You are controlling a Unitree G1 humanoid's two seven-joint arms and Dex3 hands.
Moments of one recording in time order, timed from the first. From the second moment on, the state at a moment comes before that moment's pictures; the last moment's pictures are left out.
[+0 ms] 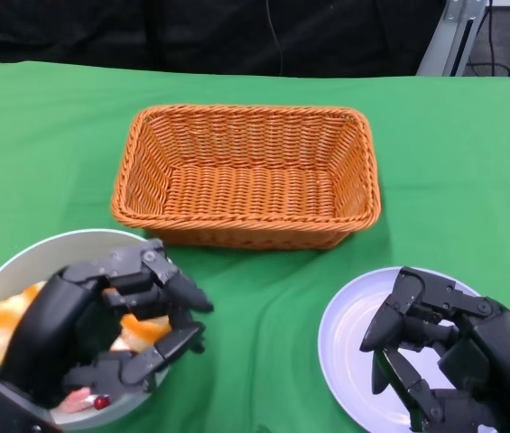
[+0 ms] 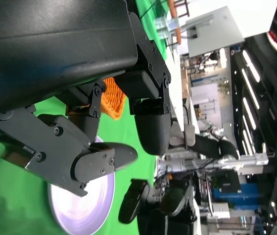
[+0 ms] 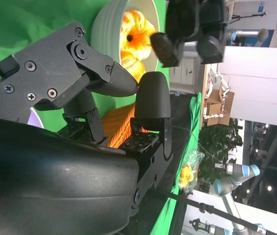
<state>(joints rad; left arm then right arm) 0.12 0.16 0.04 -0.29 -0.34 -0.14 -0.48 0.24 -0.13 0.13 -0.34 0.18 -0.16 0.37</state>
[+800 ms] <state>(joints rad) -0.02 0.23 0.35 -0.04 -0.29 -0.23 -0.29 0.23 -0.12 0.13 -0.34 0.16 -0.18 0.36</state>
